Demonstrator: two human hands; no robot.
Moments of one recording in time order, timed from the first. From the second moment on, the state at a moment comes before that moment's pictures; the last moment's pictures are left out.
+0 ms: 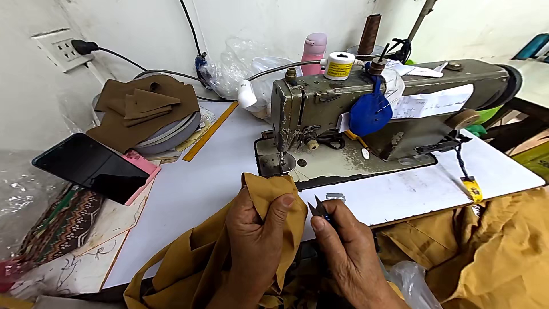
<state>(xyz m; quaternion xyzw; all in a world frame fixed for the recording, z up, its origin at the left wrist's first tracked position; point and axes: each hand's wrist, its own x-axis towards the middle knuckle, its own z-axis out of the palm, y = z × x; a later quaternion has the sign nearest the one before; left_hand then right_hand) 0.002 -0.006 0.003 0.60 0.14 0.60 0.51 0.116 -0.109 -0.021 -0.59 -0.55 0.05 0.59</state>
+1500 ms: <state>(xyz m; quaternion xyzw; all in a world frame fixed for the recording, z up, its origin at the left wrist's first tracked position) -0.006 0.007 0.007 0.61 0.15 0.51 0.59 0.127 -0.115 -0.021 -0.56 -0.66 -0.07 0.51</state>
